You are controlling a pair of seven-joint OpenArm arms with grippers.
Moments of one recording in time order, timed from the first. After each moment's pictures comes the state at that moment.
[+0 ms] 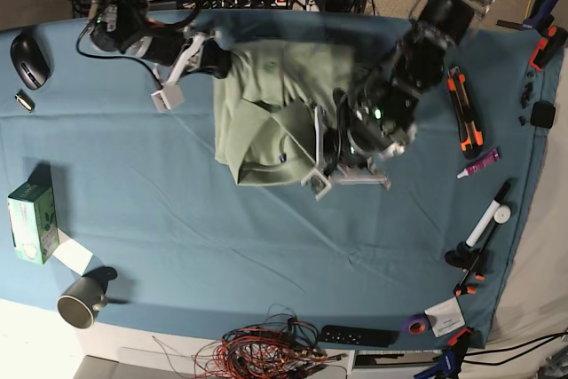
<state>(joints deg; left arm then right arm) -12.7 -9.9 29.2 91.6 -6.9 -14.6 55.2 -17.5 2.3 24.5 101.0 56.7 39.8 -77.3</state>
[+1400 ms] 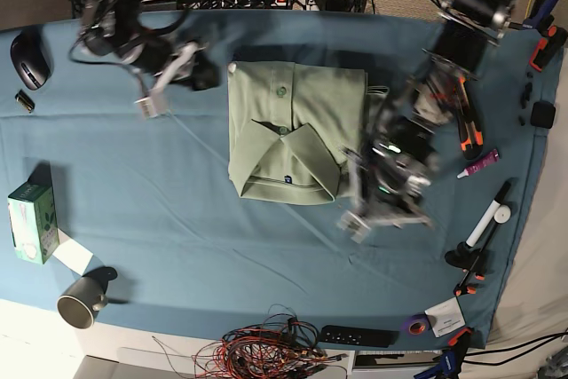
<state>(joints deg) -18.2 -14.3 24.4 88.6 2.0 -10.7 54.7 -15.7 6.8 27.4 101.0 44.8 39.6 -69.9</state>
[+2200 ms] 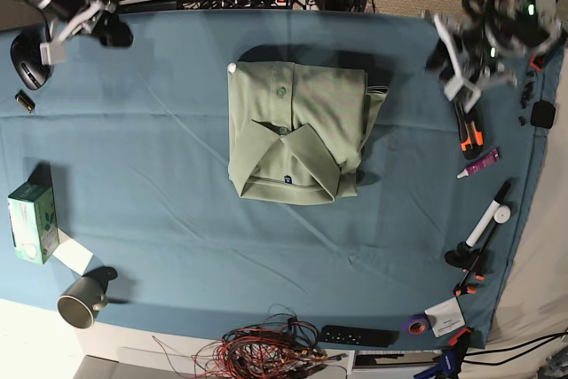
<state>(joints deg) 31.4 -22.2 -14.1 125.1 -33.3 -29.0 64.0 -32.0 14.1 51.5 101.2 72.1 39.8 -78.2</state>
